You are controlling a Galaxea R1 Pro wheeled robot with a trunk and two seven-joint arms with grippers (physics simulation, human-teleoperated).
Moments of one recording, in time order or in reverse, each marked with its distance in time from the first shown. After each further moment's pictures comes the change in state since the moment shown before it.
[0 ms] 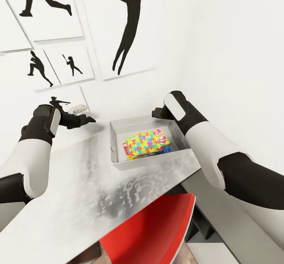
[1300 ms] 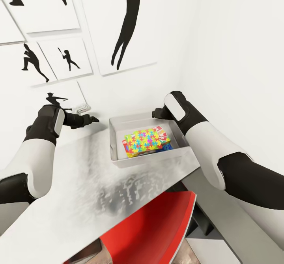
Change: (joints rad) left arm 0.000 -0.030 0.004 0.000 -0.002 0.000 -0.001; right arm 0.000 0.000 0.000 0.003 0.001 0.006 0.000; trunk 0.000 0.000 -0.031
